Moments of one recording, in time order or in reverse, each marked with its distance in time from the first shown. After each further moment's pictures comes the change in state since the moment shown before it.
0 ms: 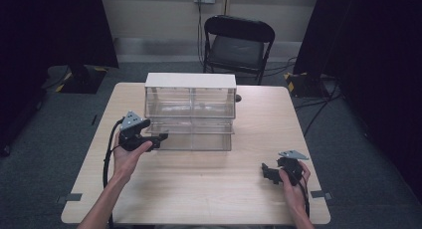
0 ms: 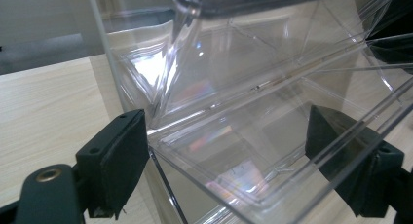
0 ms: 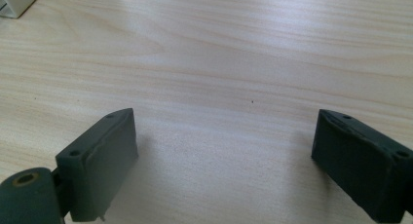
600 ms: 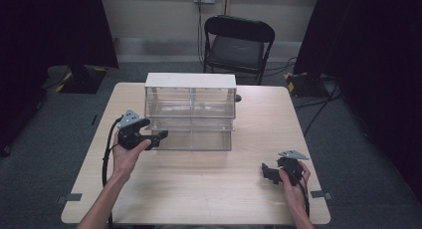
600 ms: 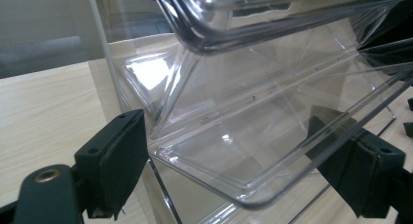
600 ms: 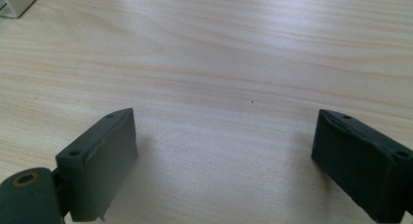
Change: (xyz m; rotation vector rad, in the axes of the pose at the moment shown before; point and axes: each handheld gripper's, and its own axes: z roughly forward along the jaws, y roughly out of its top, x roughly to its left) left arm 0.001 0.006 -0.004 -0.018 -0.009 -0.016; right arm 0.000 0.000 0.000 0.000 0.000 -0.001
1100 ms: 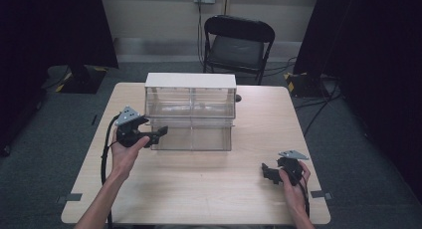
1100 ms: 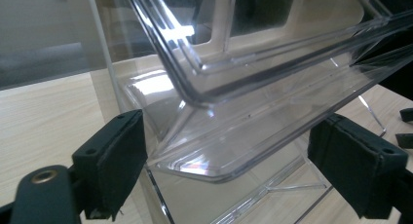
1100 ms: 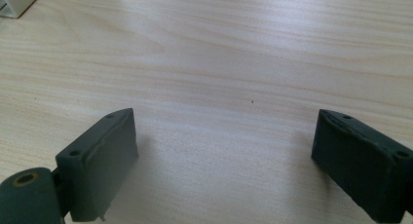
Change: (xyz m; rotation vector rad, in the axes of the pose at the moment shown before) left arm 0.000 0.011 -0.005 -0.020 -0.012 0.000; right arm 0.000 0.000 0.000 0.000 -0.001 0.001
